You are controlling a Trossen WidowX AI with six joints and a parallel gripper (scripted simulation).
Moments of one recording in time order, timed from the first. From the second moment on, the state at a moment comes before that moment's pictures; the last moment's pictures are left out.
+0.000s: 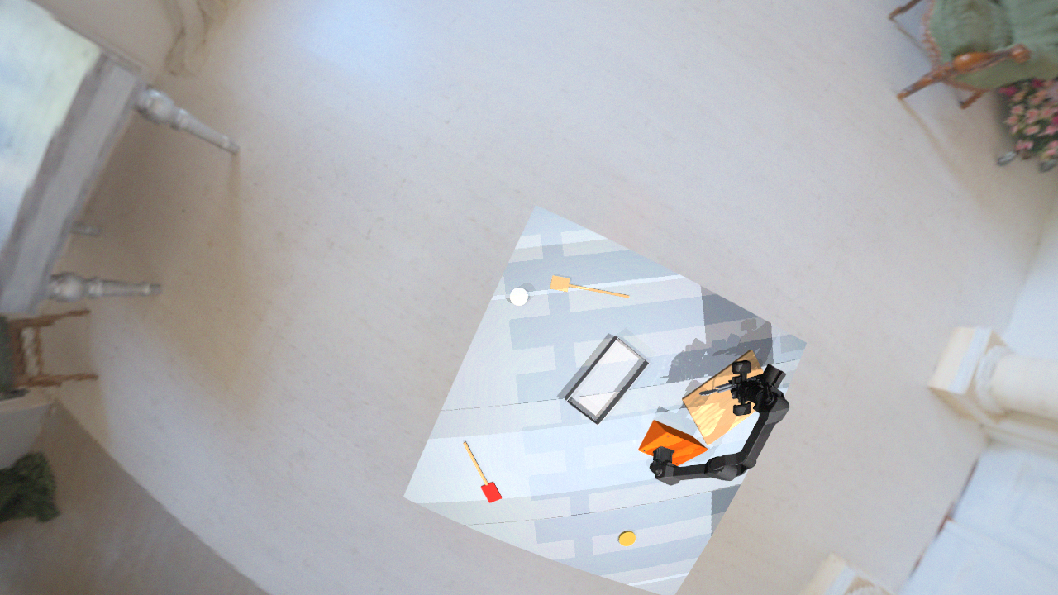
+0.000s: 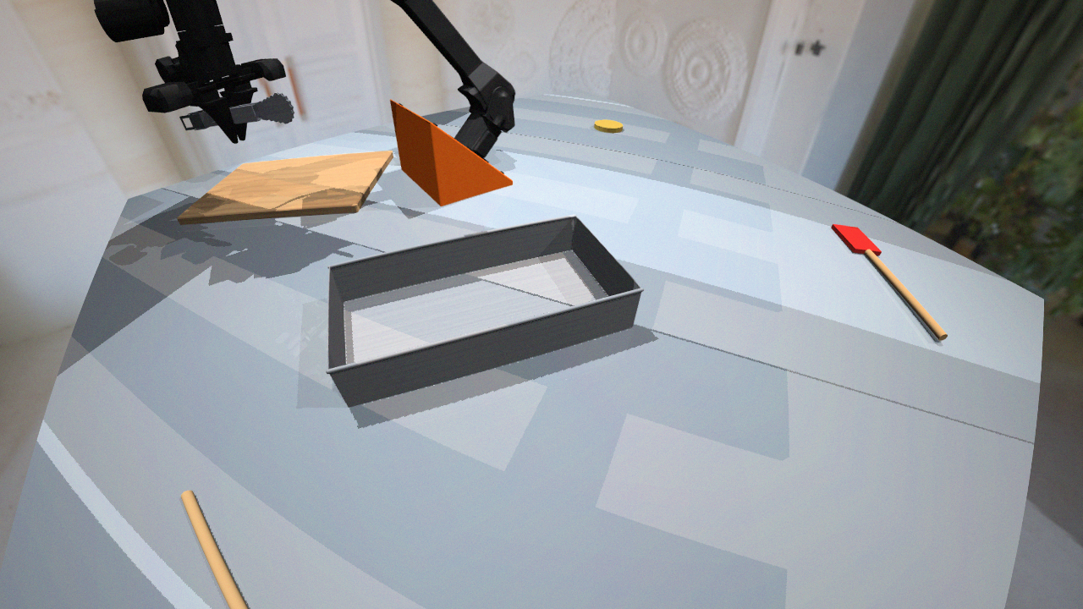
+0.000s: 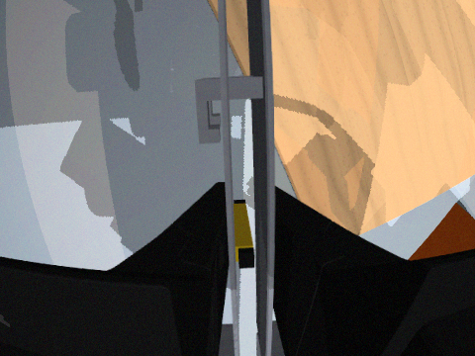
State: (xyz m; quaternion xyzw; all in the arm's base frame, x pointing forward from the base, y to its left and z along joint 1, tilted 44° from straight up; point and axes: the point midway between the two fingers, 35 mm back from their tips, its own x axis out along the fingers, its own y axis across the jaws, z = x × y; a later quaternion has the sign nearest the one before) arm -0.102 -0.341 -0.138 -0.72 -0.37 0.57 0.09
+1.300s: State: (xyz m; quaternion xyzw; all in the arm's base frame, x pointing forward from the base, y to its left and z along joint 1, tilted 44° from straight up) arm -0.181 -0.305 -0.127 -0.46 0.12 0.67 0.56
